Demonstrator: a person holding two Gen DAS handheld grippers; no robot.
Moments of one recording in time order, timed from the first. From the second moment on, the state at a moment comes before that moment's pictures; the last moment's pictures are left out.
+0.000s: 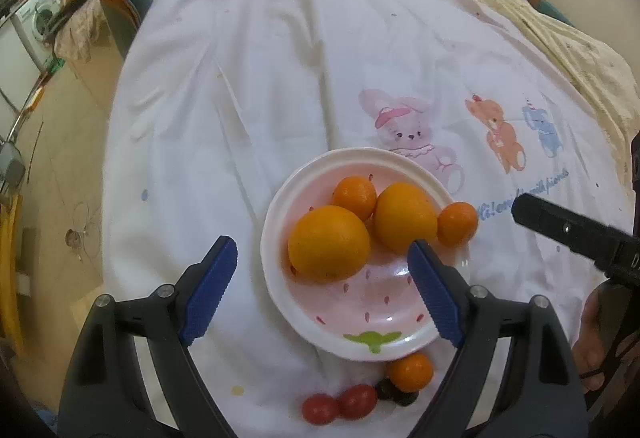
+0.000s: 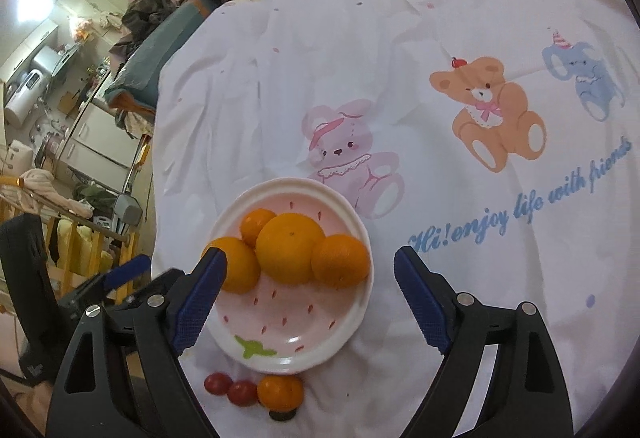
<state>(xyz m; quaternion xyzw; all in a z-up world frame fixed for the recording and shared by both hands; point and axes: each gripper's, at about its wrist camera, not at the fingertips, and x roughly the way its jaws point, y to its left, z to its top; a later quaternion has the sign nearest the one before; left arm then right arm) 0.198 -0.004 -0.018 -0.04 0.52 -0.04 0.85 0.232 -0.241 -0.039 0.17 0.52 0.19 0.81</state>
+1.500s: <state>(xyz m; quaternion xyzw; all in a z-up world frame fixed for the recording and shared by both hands) 0.091 0.021 -0.040 -0.08 0.55 -0.02 0.83 0.101 -0.272 -0.050 0.21 0.55 0.12 0.80</state>
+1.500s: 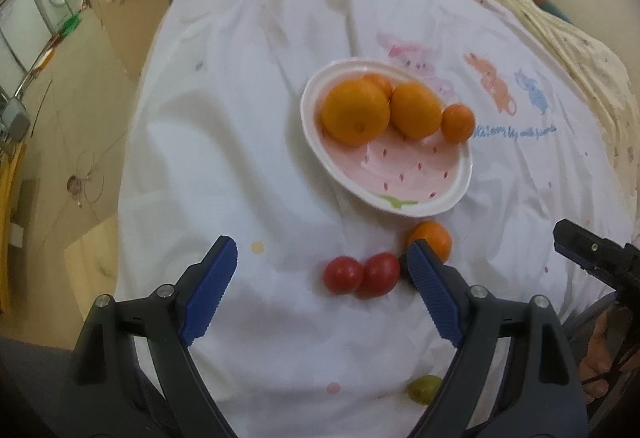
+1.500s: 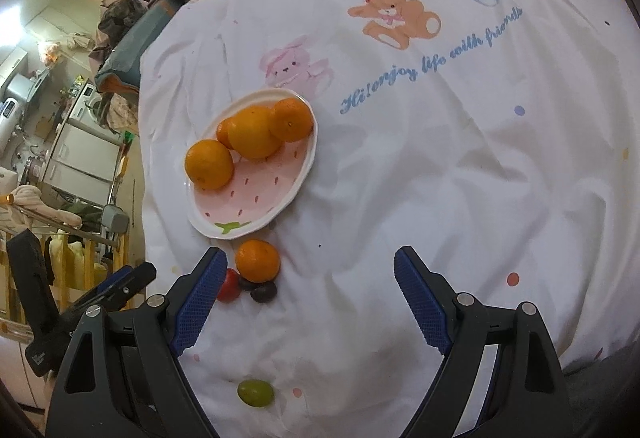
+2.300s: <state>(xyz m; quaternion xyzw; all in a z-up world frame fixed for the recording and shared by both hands) 0.105 0.019 -0.100 -0.18 0.63 -0.03 0.75 0.107 -0.263 -0.069 0.21 0.58 0.12 0.78</state>
